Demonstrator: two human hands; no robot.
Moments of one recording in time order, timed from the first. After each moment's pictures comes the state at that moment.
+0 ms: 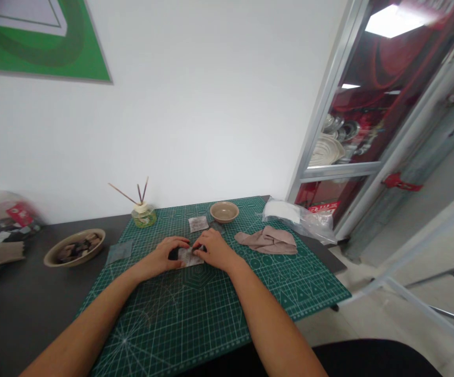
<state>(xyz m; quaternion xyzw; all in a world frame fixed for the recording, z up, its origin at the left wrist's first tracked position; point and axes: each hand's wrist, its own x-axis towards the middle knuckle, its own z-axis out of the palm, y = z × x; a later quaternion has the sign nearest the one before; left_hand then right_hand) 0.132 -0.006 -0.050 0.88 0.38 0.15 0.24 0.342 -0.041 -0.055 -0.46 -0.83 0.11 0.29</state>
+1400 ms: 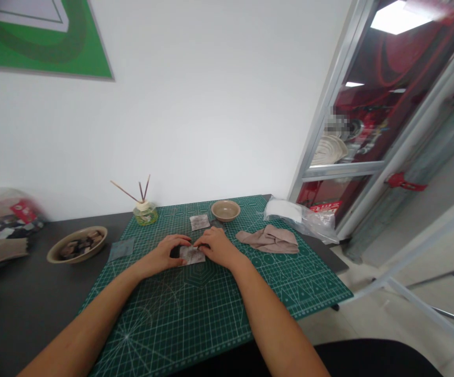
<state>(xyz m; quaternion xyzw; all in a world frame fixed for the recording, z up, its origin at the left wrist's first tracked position) 0.132 -0.004 -0.052 0.88 0.38 0.15 0.23 0.347 -0.040 -0.052 -0.45 -0.85 0.09 0.27</state>
